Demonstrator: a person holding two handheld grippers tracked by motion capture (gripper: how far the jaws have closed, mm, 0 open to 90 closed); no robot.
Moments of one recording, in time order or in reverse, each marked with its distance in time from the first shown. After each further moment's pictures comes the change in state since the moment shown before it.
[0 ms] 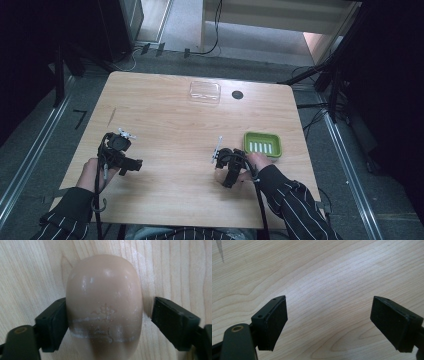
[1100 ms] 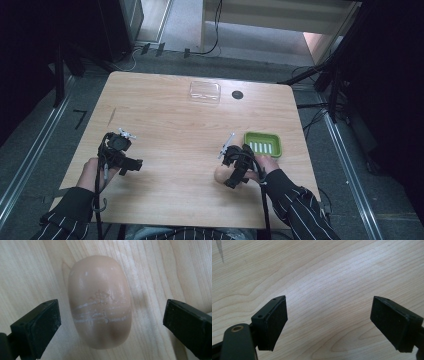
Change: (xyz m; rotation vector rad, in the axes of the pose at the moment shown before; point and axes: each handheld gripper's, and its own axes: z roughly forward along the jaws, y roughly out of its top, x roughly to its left) left arm 0.000 0.000 0.001 0.000 0.002 0.001; right arm 0.001 -0.019 -0.019 -0.121 -0.038 0.109
